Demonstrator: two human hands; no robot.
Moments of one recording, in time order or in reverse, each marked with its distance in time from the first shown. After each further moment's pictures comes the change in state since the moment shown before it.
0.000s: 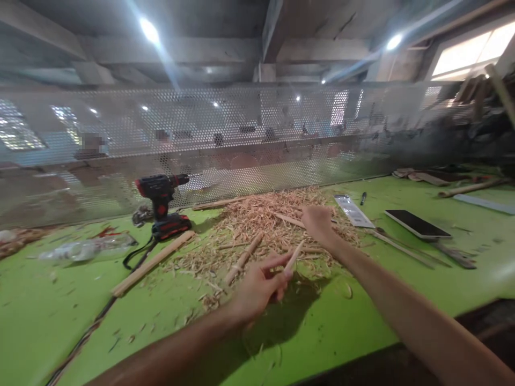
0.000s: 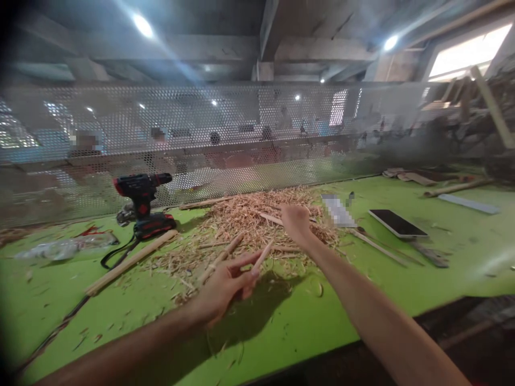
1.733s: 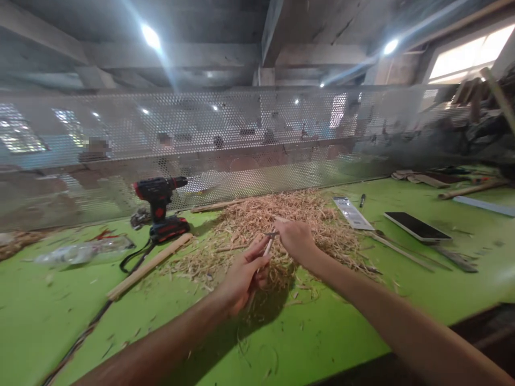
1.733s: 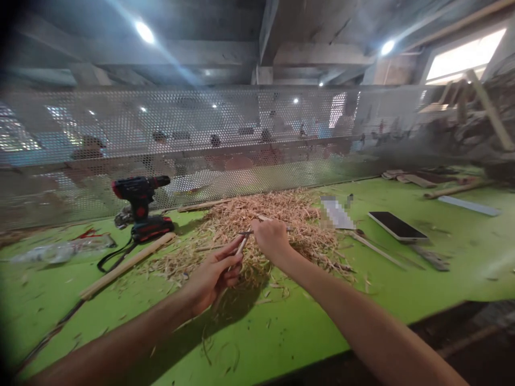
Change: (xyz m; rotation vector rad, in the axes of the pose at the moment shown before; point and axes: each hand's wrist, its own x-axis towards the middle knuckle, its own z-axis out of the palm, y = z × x) left_hand 0.010 0.004 -0.013 -0.280 0.085 -0.057; right_hand -0.034 -0.040 -0.016 0.074 -0.056 -0.281
